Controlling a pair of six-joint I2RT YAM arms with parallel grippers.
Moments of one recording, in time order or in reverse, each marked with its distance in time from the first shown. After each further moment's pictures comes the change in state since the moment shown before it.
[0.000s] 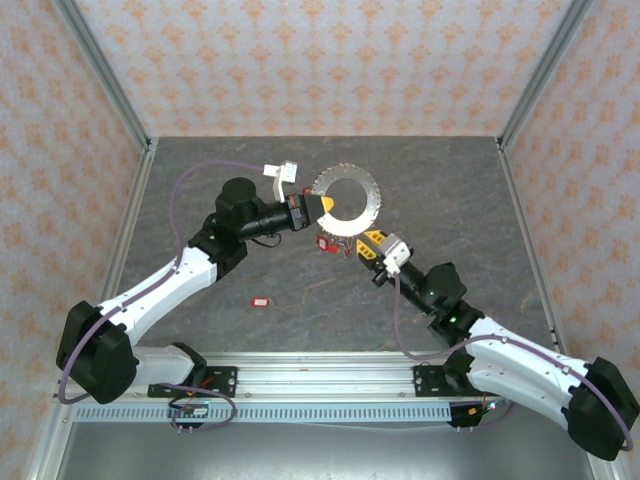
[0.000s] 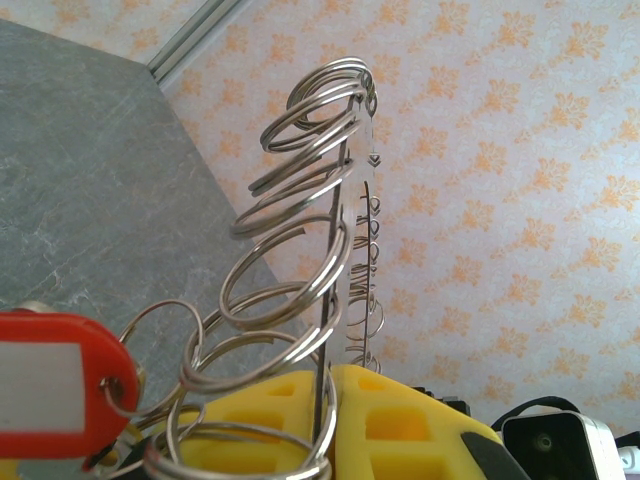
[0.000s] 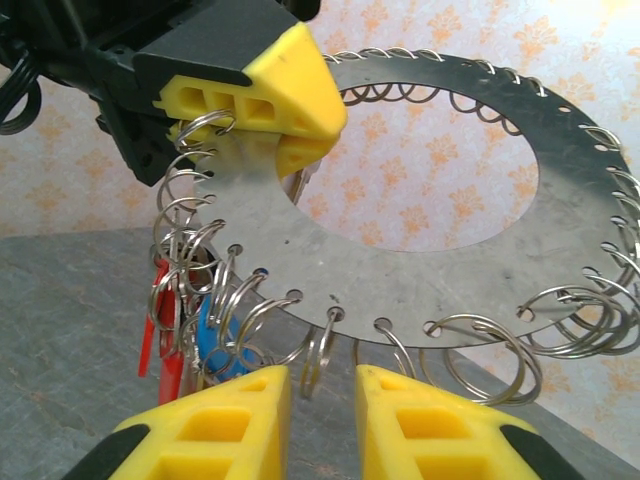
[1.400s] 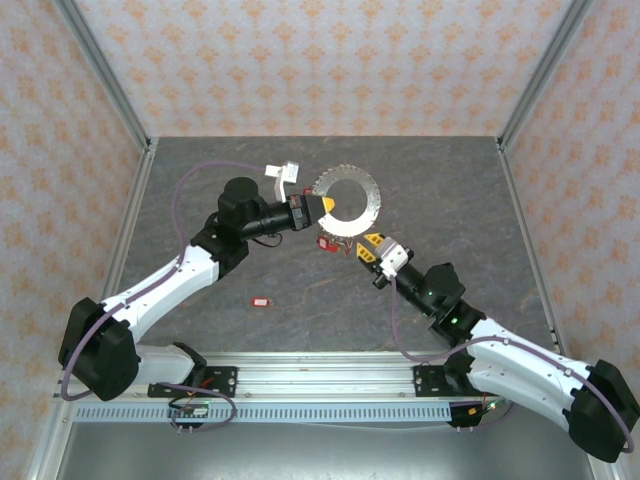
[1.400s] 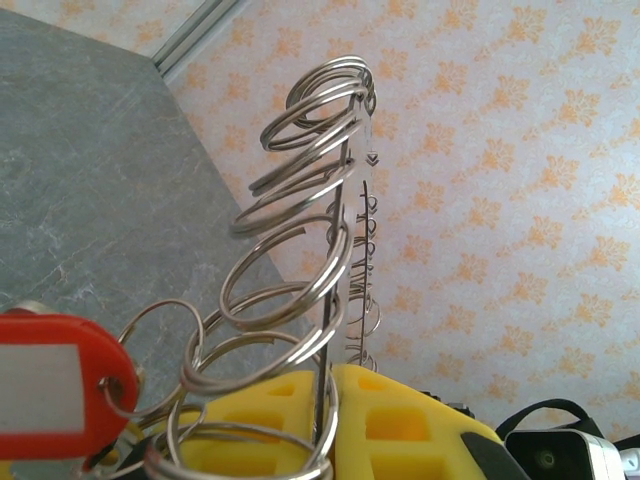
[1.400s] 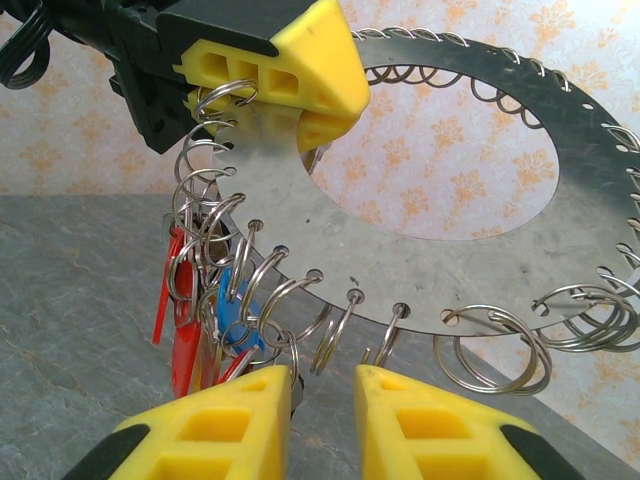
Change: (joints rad) left arm 0.001 0.018 0.000 0.003 0.006 0.001; right arm 0.000 -0.020 -0.002 -0.067 0.003 -0.056
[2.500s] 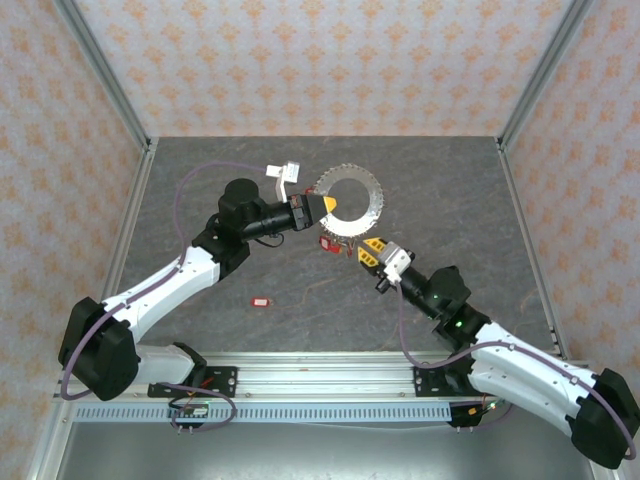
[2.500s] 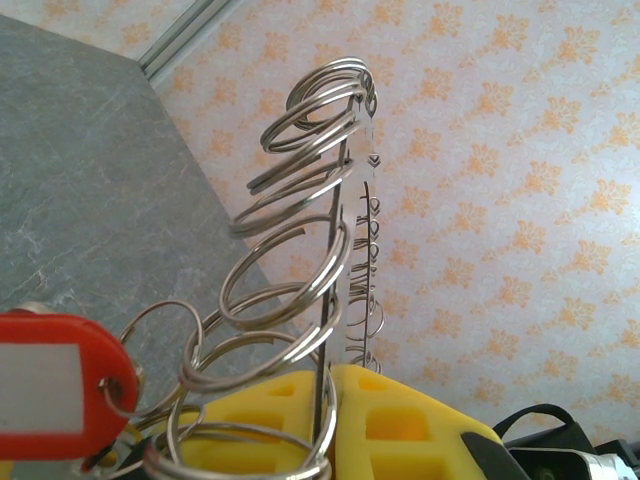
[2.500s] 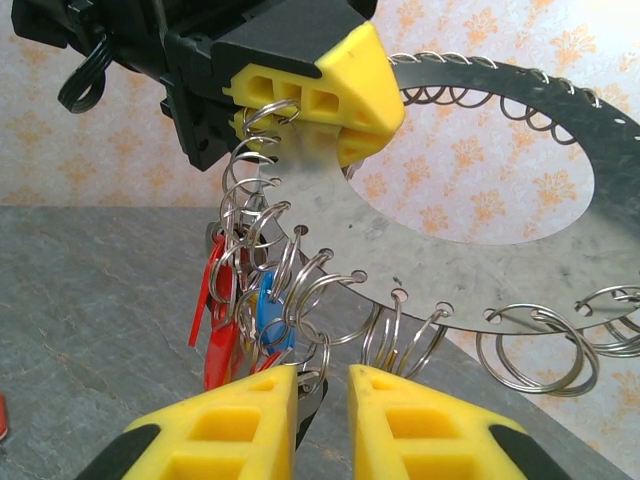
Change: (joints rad) left arm -0.009 0.001 -0.004 0.038 -0.003 -0.027; right arm -0.002 -0.057 -0.013 -0.029 -0.065 -0.002
